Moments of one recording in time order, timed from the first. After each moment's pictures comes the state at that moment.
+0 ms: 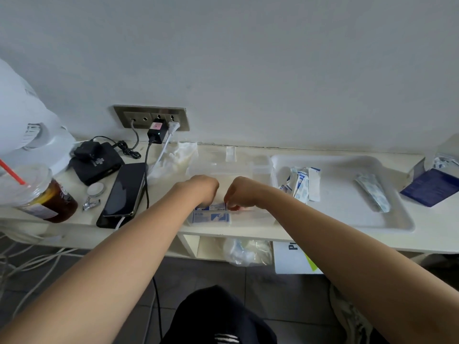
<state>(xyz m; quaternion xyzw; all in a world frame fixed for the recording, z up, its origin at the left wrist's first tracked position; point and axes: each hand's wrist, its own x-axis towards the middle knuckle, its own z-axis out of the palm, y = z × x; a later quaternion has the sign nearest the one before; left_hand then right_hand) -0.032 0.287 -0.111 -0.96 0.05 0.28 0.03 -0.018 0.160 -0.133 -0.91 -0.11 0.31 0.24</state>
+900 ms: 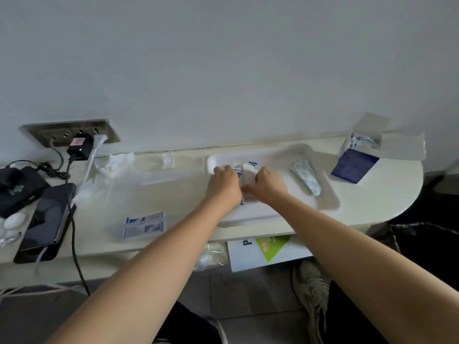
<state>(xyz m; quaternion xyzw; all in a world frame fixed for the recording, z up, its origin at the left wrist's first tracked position) -0.035 0.095 -0.119 -0.98 0.05 0.13 -0.15 -0.019 -0.024 -0.163 -0.95 0.13 0.11 0.27</state>
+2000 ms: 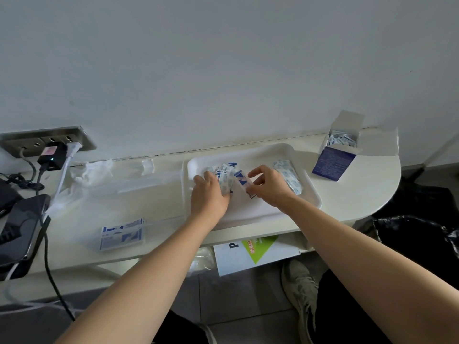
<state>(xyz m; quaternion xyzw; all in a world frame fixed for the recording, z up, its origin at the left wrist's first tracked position) -0.041 0.082 -0.149 -0.97 -0.01 0.06 -0.23 -0.039 -0.078 -0.159 -0.87 0.09 0.06 0.48</state>
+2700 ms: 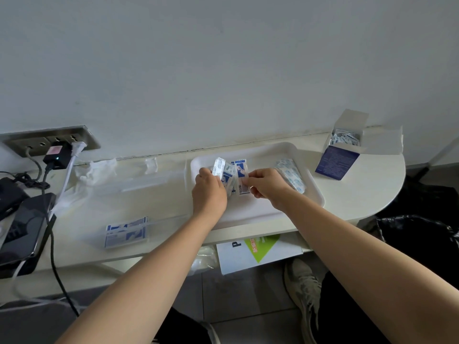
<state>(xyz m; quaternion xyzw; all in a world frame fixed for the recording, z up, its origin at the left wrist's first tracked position) -0.038 0.082 -0.146 -0.96 -0.05 -0.01 -0.29 -0.031 -0.063 -0.155 -0.75 0.17 0.12 0.62</state>
